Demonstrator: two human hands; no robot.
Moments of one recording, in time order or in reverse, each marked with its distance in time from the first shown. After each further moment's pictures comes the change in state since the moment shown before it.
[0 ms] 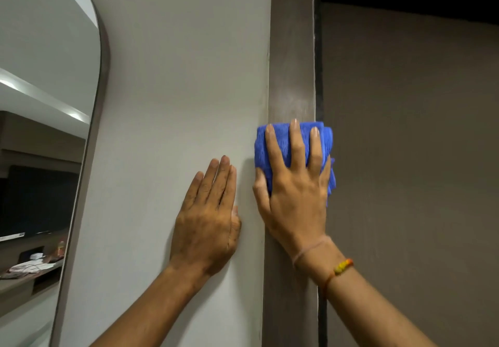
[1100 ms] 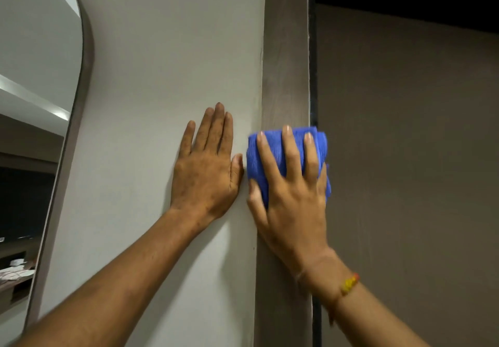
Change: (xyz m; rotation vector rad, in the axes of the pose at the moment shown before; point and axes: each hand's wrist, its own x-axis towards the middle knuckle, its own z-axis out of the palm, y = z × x) left_hand 0.077 -0.009 -0.001 -0.034 0.039 -0.064; right_hand -0.008 0.005 -0.004 0.024 0.014 -0.063
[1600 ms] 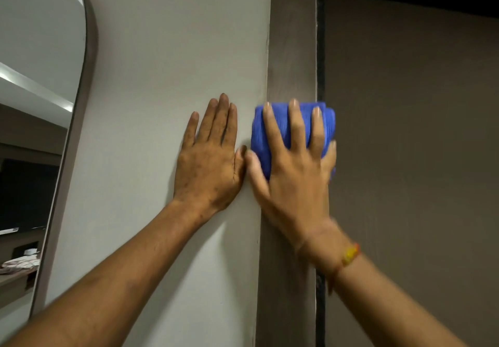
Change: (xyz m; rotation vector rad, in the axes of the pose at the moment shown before) left_hand 0.000 0.000 0.001 0.016 0.002 0.001; right_hand 0.024 0.001 0.001 -0.010 0.003 0.018
